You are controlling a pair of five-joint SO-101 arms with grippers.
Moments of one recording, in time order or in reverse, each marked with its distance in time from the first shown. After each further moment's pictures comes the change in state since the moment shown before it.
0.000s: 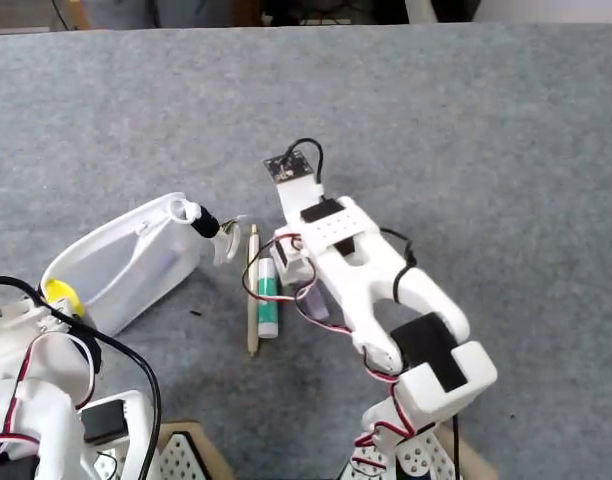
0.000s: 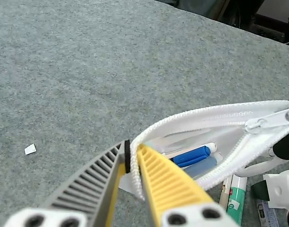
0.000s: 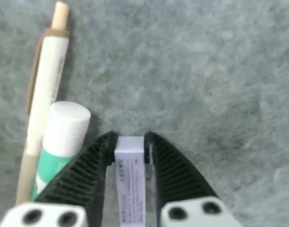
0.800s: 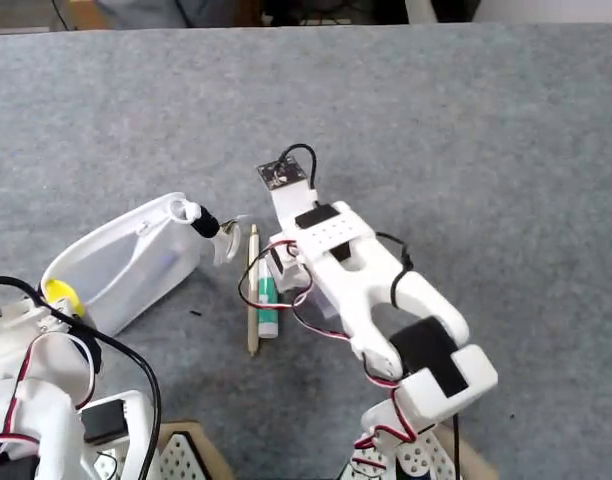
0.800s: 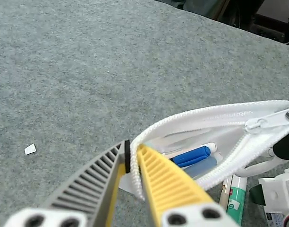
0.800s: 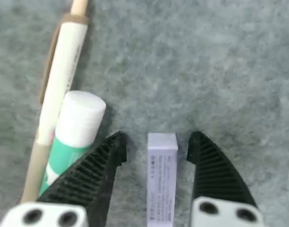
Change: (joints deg) left arm 0.0 0.0 0.0 0.0 0.0; right arm -1.8 -0.3 1.8 0.0 0.1
